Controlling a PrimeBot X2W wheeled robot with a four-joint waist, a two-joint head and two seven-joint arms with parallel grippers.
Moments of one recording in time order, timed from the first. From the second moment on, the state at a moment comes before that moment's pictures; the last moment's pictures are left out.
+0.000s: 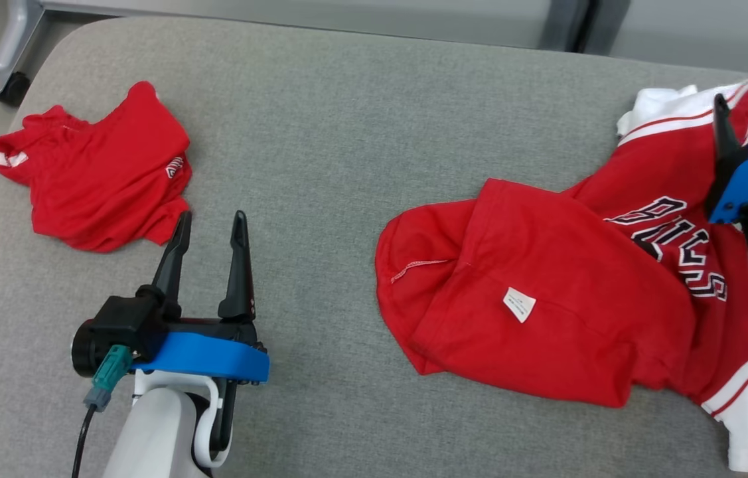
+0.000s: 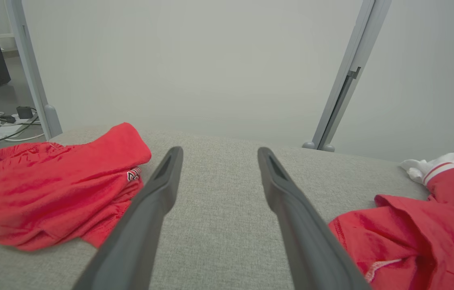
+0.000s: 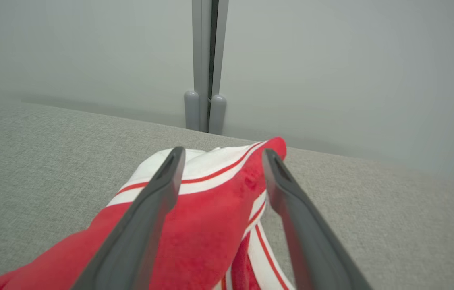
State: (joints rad) left arm -0.27 0.05 -0.16 0.27 -0.26 -0.08 -0.26; right arm -0.98 -0.29 -0.20 1.11 -0.12 0.13 -0.11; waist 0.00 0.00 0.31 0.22
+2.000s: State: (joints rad) left arm -0.35 0.11 -0.43 0.50 -0.32 -0.13 -0.19; right arm -0.06 -0.05 -0.08 0.02 0.13 0.13 -0.14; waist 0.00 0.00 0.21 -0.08
